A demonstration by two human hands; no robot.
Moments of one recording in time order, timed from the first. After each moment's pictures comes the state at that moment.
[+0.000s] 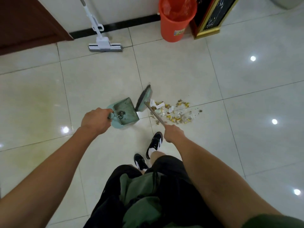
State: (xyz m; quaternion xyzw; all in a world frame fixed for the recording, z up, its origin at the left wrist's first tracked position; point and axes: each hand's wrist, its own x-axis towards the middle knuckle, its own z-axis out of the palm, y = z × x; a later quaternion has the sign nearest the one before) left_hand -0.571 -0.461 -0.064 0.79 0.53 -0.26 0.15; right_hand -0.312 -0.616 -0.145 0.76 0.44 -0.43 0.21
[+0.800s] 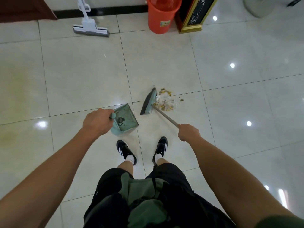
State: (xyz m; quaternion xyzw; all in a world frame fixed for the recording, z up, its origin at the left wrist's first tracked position) left_hand -0.551 -0.660 -0.081 0.78 0.54 -0.20 0.22; right_hand -0.227 -0.821 -0.119 0.78 0.44 -0.34 0.28
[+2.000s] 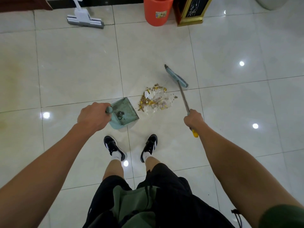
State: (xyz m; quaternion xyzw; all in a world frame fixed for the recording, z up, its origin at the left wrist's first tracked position) left_hand -0.427 -0.710 -0.077 0.74 0.60 -0.20 0.22; right_hand -0.061 -0.833 -0.156 0.86 0.30 -0.41 0.07
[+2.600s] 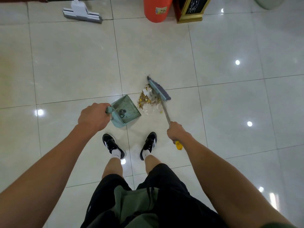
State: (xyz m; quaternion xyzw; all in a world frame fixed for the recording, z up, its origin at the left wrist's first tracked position) left_hand -0.447 -0.715 -0.092 0.74 0.61 -0.19 0.23; right_hand -0.159 -0.854 -0.161 0.79 0.32 -0.50 0.15
